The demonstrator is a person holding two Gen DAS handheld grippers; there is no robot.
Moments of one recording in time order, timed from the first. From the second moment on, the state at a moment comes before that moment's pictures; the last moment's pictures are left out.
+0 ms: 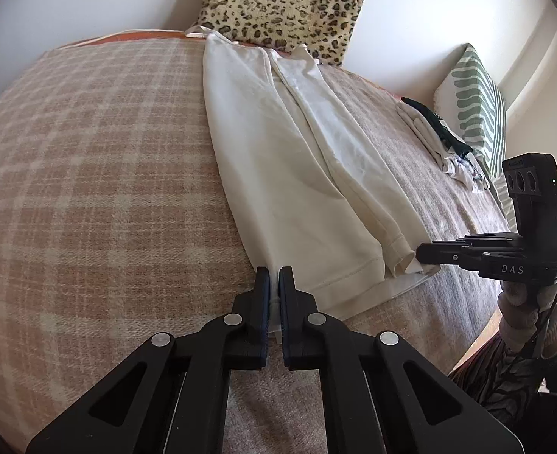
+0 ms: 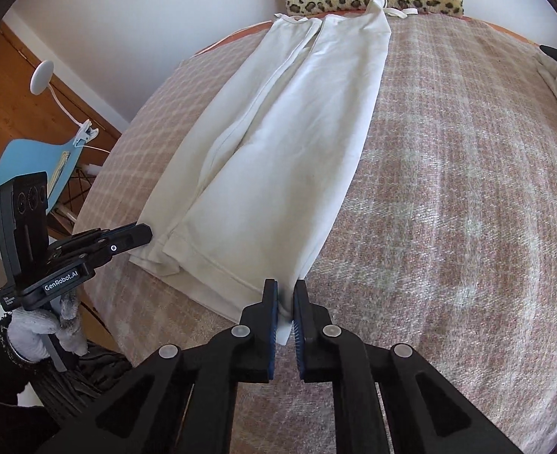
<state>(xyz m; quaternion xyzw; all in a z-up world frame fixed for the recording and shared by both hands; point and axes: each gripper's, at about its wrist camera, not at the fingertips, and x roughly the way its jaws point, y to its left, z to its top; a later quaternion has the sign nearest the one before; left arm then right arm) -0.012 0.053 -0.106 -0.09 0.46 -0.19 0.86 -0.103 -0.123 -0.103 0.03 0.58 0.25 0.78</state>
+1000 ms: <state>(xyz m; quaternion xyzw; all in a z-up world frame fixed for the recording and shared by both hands) -0.017 -0.007 -0.104 0.00 0.44 -0.26 0.86 -0.122 -0.056 -0.103 -0.07 0.50 0.35 0.79</state>
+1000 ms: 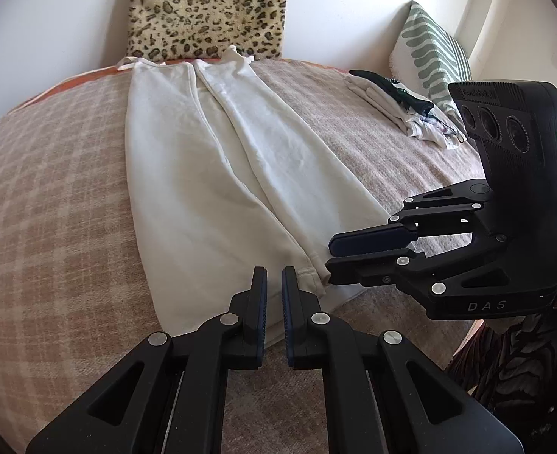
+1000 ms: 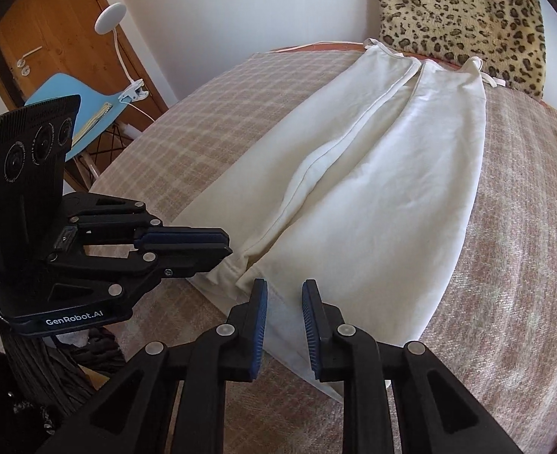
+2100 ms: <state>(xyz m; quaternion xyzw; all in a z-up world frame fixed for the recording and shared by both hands) -0.023 0.056 -0.104 -0.07 0.47 -0.19 0.86 -0.117 -0.155 -0.103 0.11 0.54 0.30 0.78</state>
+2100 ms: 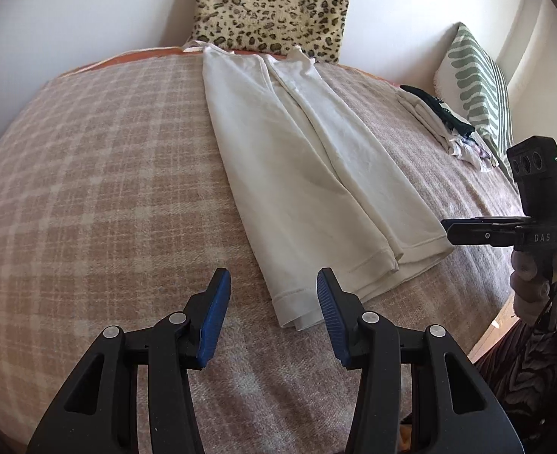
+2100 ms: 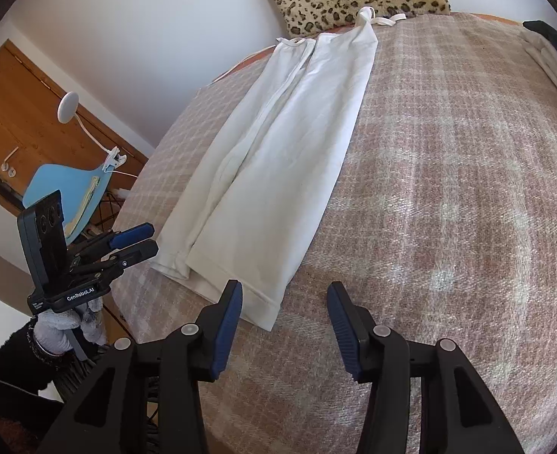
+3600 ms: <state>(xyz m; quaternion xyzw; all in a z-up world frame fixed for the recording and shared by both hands) 0.081 0.077 -0.051 -0.23 0.39 -0.20 0.87 -0.018 -0.163 -0.069 0.25 0.47 0.32 0.79</state>
